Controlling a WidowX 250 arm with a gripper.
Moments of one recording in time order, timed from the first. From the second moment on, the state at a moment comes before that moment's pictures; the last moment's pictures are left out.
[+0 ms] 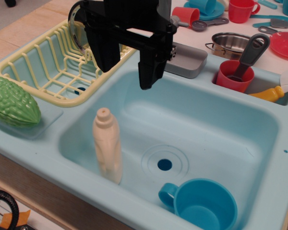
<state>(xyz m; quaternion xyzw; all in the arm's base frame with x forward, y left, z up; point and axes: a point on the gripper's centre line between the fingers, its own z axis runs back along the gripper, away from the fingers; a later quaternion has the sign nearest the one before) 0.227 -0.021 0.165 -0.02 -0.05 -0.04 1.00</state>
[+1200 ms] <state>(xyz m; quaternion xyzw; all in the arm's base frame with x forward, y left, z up) 0.171 -0.031 0.150 -0.01 -0.02 0.24 0.97</state>
